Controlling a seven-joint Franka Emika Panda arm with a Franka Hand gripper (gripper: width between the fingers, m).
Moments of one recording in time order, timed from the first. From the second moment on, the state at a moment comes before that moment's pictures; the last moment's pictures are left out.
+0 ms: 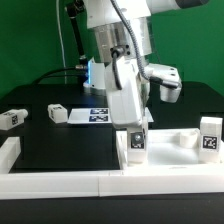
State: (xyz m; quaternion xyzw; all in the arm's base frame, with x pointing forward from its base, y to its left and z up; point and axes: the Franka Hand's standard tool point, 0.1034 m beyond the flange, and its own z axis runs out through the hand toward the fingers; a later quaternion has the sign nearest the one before) arm 0.626 0.010 0.070 -0.61 0.78 0.04 0.08
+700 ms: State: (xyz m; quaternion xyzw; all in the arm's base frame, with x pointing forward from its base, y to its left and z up) arm 0.629 0.006 0.073 -0.84 0.53 -0.03 0.08
